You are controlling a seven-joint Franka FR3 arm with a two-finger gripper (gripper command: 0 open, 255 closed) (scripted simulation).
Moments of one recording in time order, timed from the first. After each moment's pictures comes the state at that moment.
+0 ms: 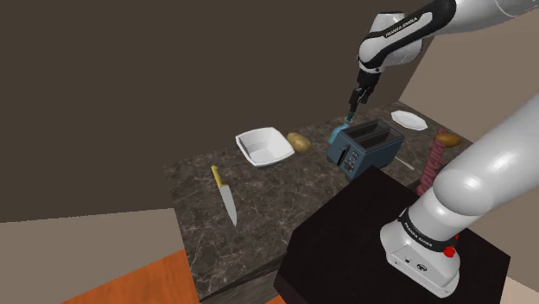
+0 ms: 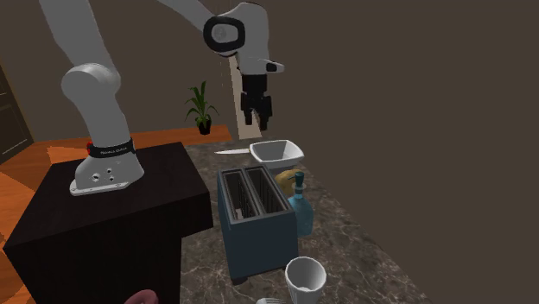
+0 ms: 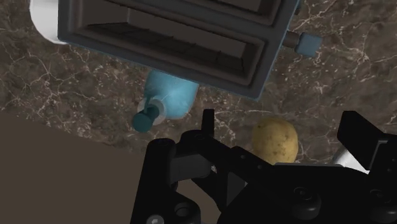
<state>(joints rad) -0.20 -0.07 -0.32 -2.36 -0.15 2.29 -0.50</state>
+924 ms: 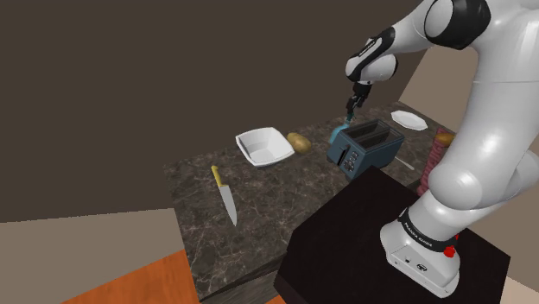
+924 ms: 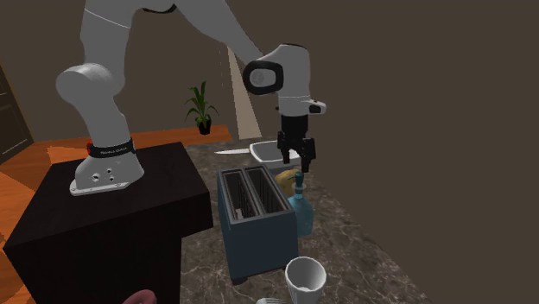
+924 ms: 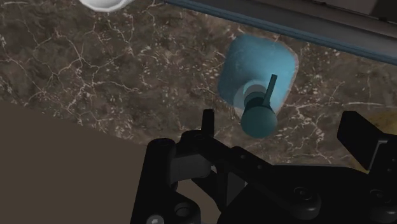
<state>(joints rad) -0.34 0.44 -0.33 -1.99 0.05 2.47 -0.73</state>
